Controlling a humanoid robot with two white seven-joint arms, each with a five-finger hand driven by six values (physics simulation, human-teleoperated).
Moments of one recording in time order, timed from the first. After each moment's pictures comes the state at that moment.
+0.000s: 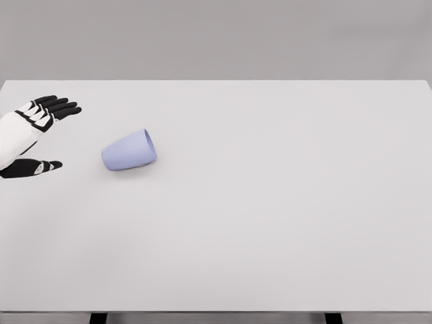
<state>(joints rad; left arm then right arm) 0.03 0.87 -0.02 -1.68 -0.39 -0.61 -0.03 0.00 0.00 -0.20 0.05 -0.06 -0.07 0.10</state>
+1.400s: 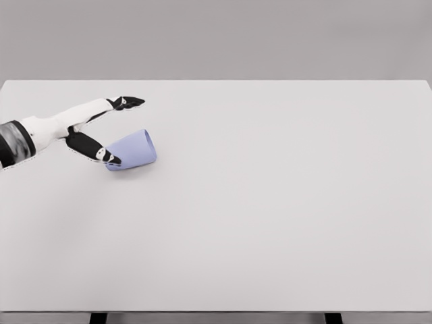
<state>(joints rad) -0.41 0.76 -0.34 -1.77 0.05 0.18 -0.61 0.00 0.00 -0.20 0.05 -0.06 -0.07 0.10</state>
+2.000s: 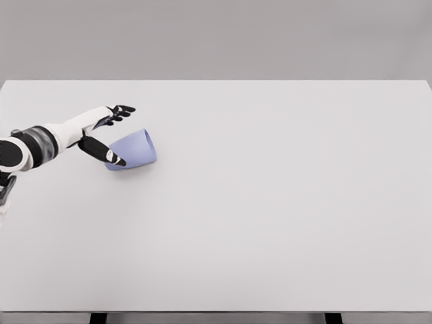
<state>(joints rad) -0.42 0.62 -0.35 -1.77 -0.12 0.59 -0.61 0.00 0.00 -0.20 0.05 -0.06 -0.07 0.10</state>
